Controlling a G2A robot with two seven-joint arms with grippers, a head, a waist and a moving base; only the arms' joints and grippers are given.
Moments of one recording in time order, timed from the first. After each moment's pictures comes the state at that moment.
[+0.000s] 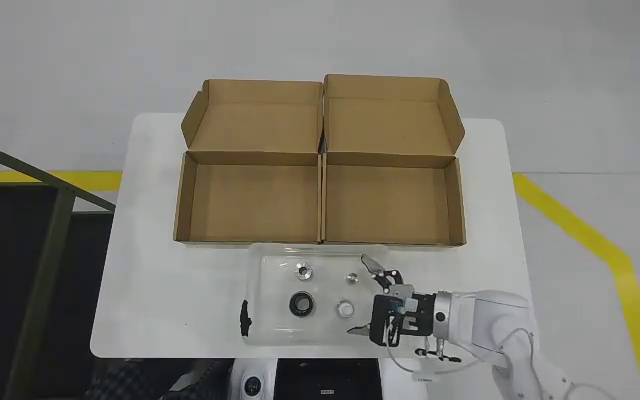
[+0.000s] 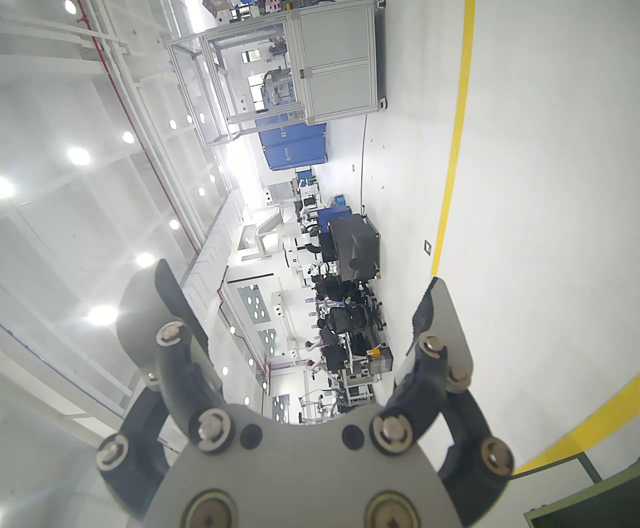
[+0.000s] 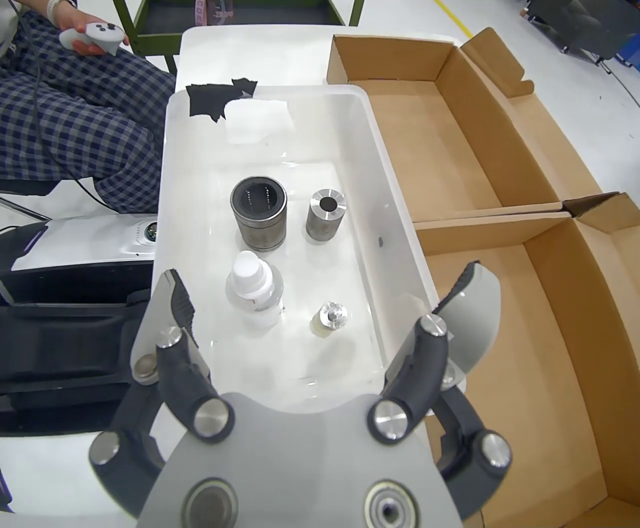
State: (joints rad) left arm -0.01 -0.37 -0.75 -1.25 2.03 -0.40 0.22; right arm -1.62 -1.11 1.34 -2.11 -1.54 -0.99 0.21
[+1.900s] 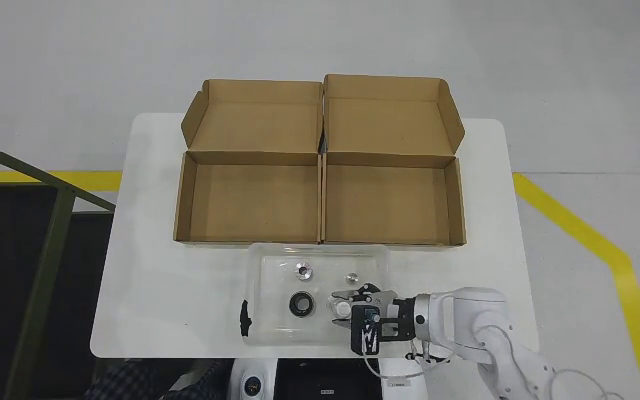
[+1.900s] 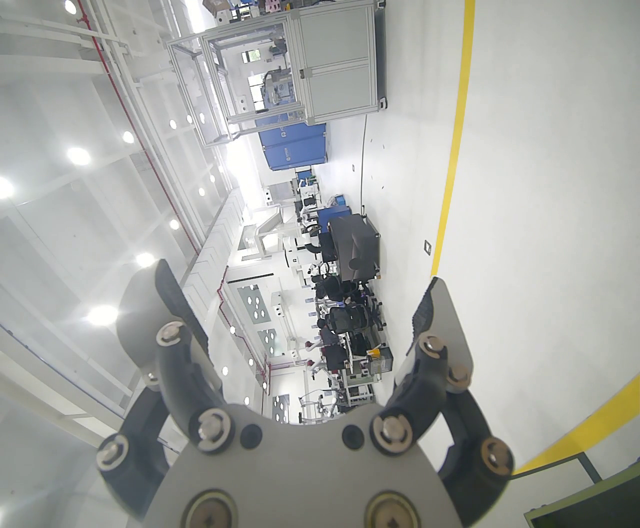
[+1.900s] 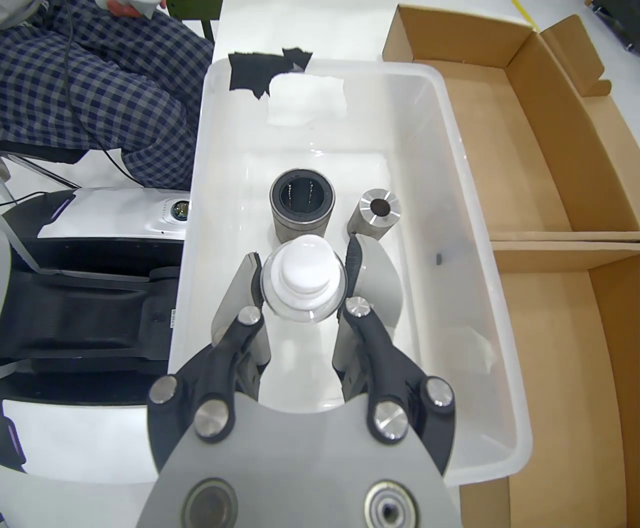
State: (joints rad) left arm -0.01 -0.37 -0.75 -1.25 2.03 -0.40 0.22; right arm -1.53 -1.07 1.21 -2.10 -1.47 -0.99 0.30
